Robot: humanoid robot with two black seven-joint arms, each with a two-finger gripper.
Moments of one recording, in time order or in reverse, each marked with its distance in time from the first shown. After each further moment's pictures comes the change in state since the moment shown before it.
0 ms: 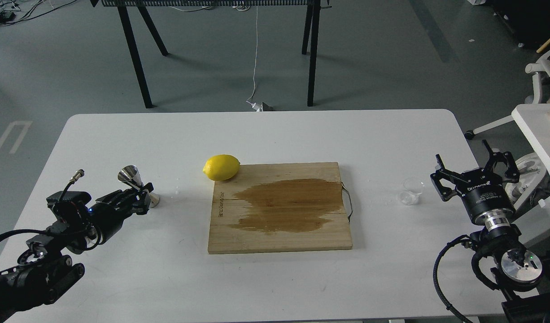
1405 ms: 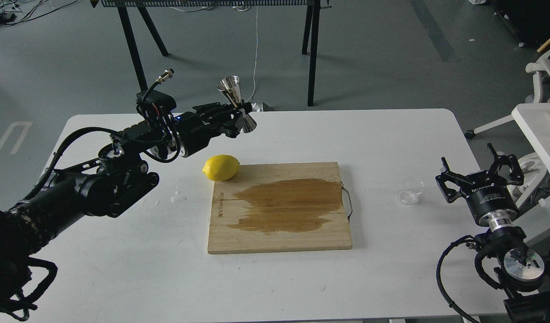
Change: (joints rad) left arm -0.447 -0.179 0.154 -0.195 0.035 -0.169 0.000; right arm 0.026 -0.004 0.005 -0.071 -0.002 0.000 0.000
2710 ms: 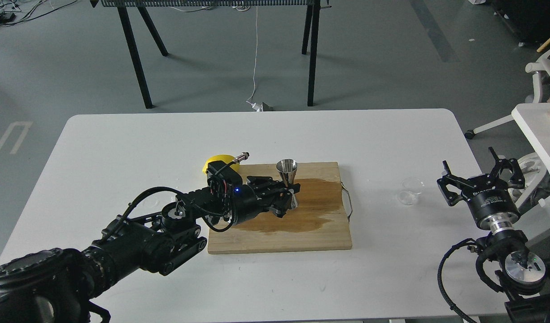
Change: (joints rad) left arm 0.172 -0.242 0.053 0.152 0.214 0.071 0.000; right arm -0.005 0.001 0.000 -0.015 0.000 0.000 0.001
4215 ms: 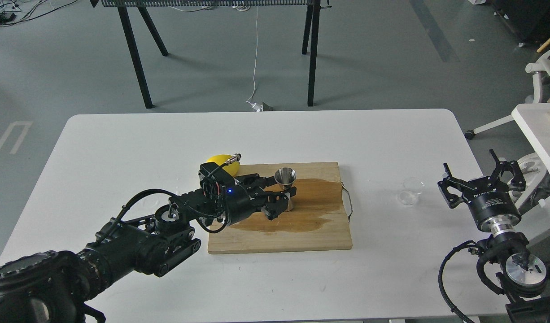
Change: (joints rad) left arm 0.014 0.019 -0.003 0.004 -0.004 0.030 0.000; right arm -0.009 -0.002 0.002 0.000 0.000 0.000 0.001
